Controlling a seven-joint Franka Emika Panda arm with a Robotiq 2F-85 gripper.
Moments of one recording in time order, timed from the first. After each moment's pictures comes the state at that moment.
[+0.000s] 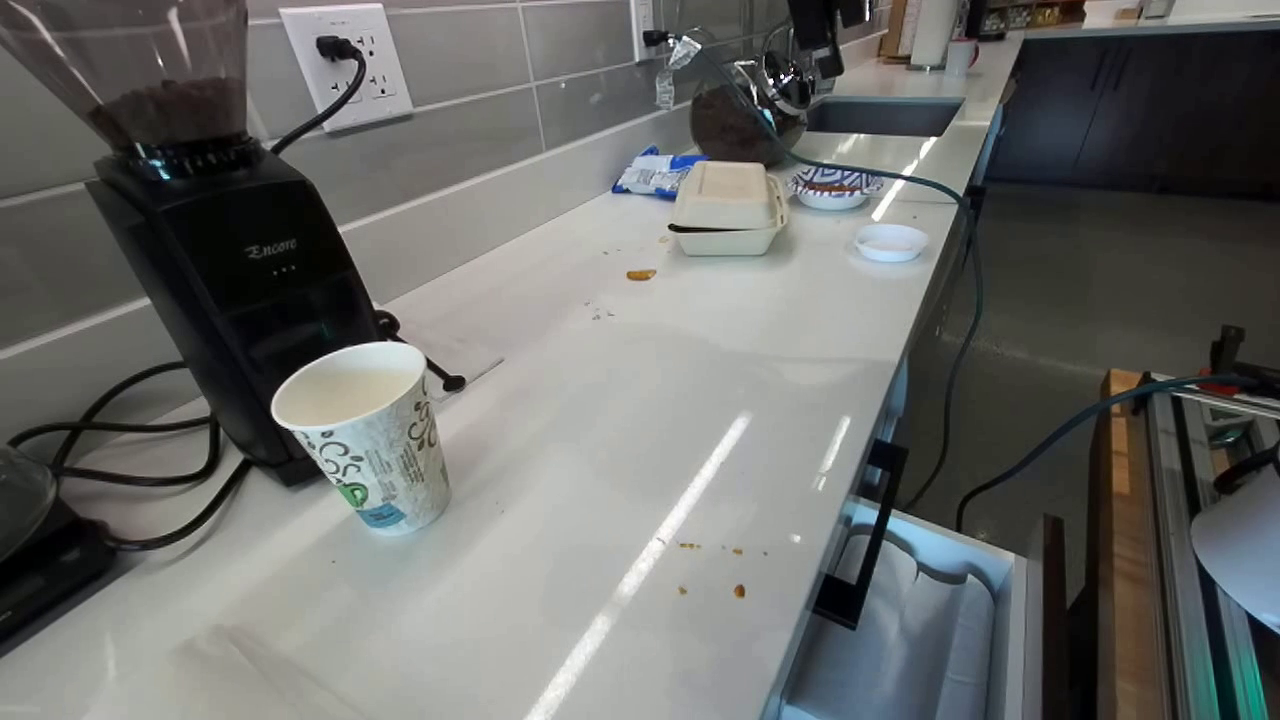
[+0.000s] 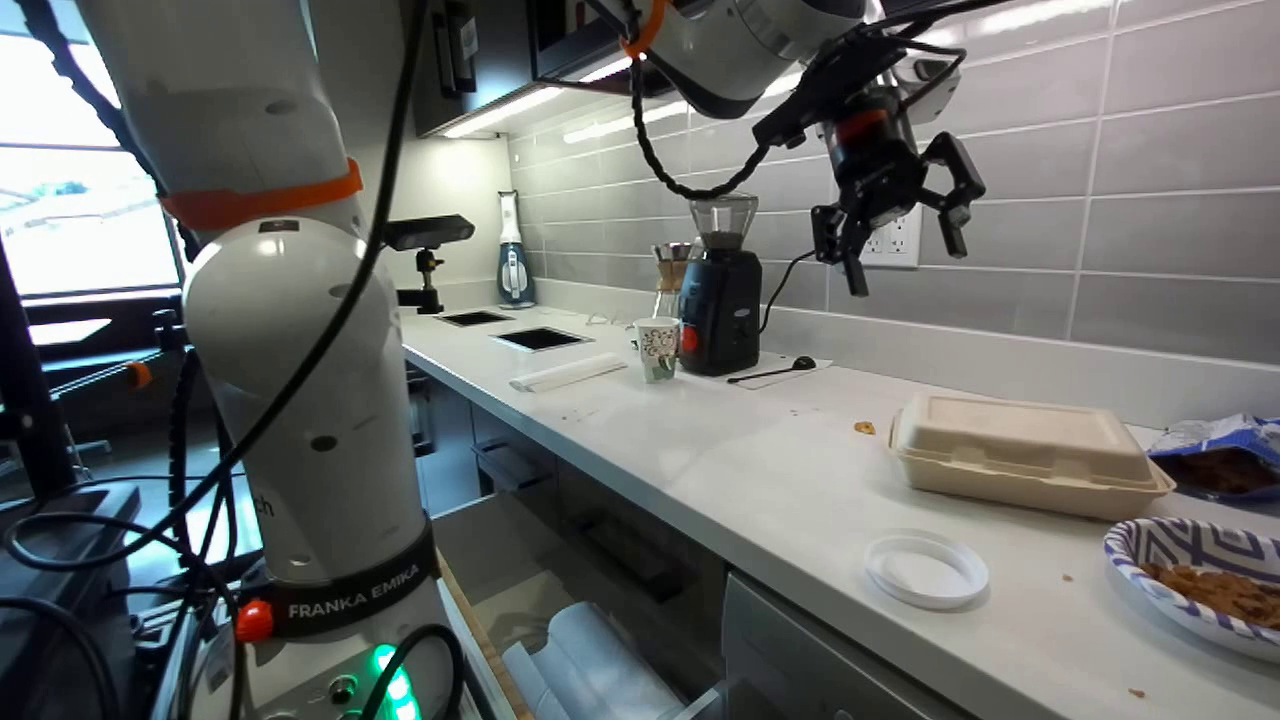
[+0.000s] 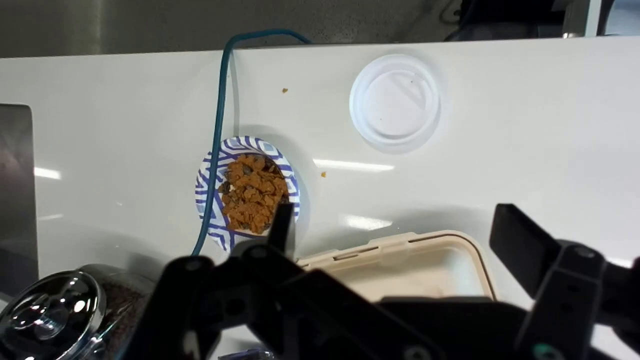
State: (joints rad) arm -0.10 -0.17 -0.08 -2.16 -0.54 1.84 -0.07
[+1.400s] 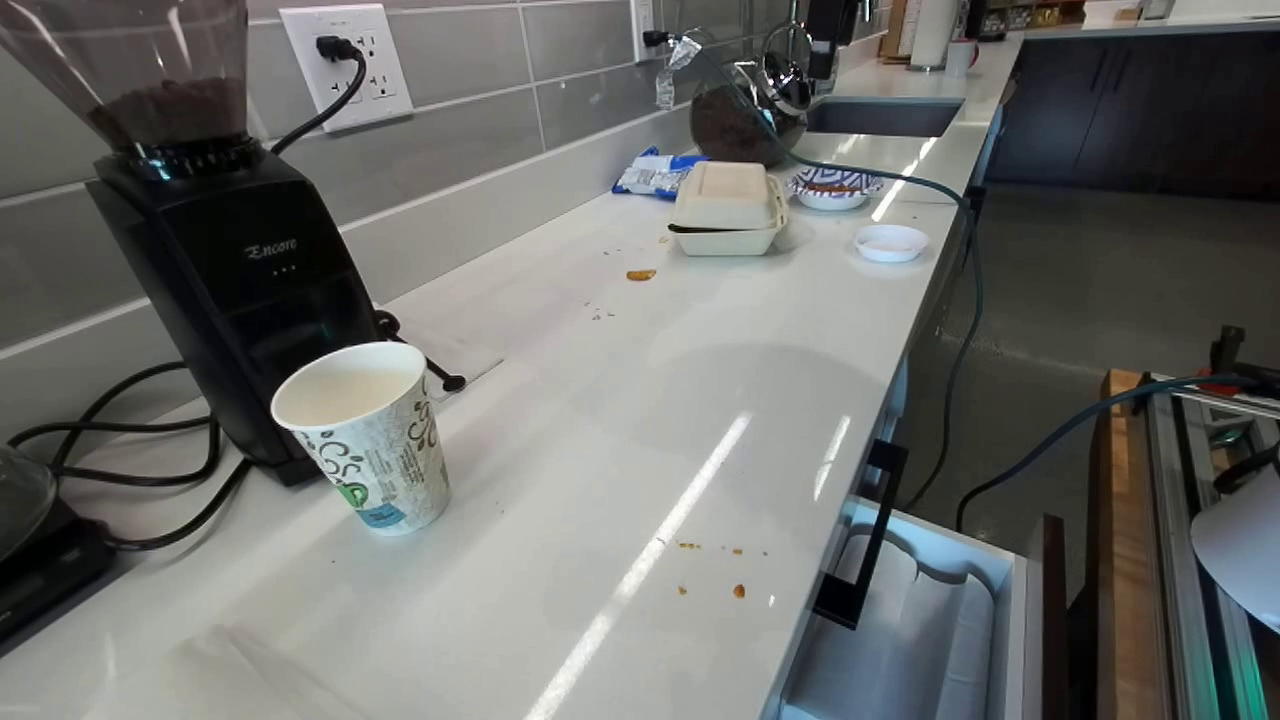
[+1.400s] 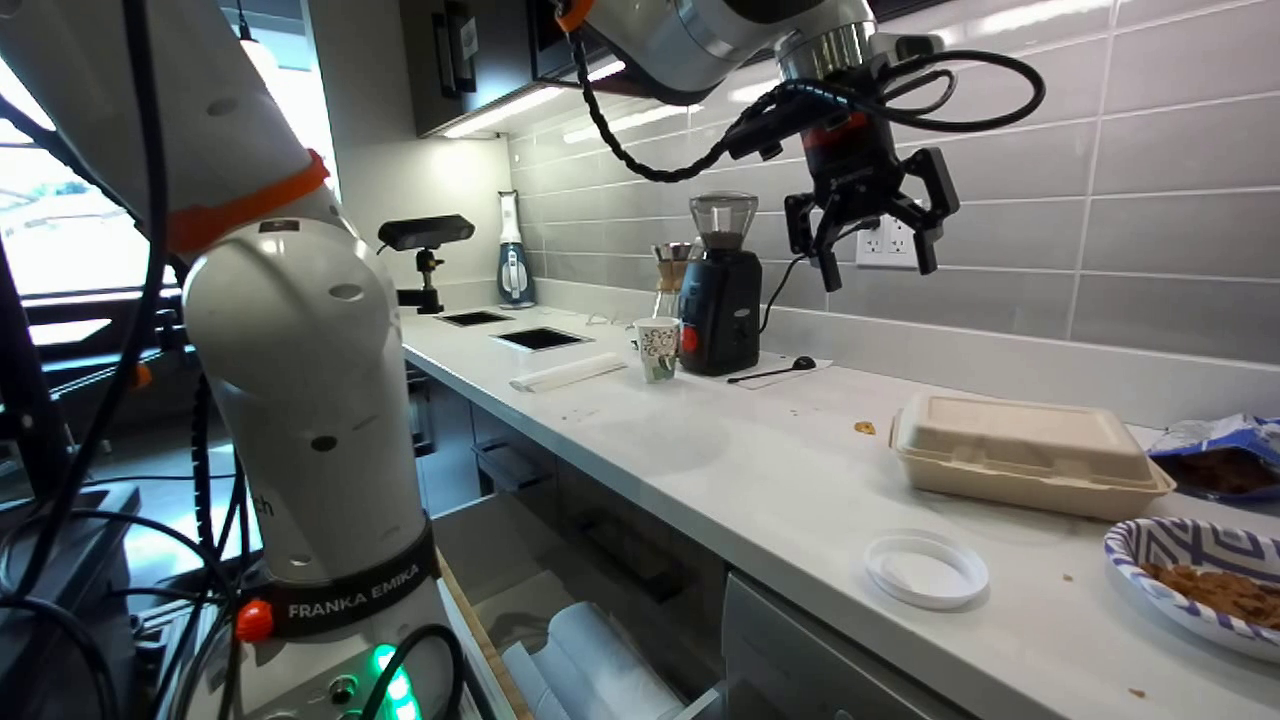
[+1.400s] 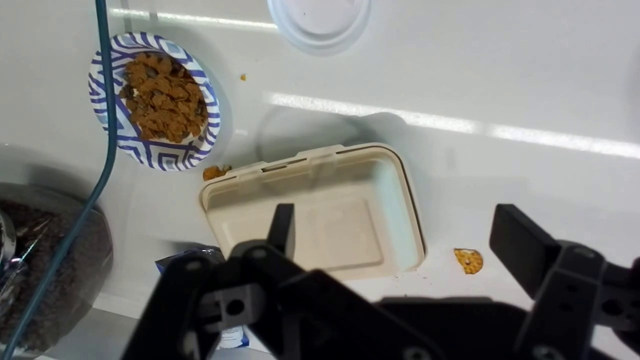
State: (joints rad) arm -0.10 -0.40 -0.18 -2.42 -0.31 2.23 -0.26
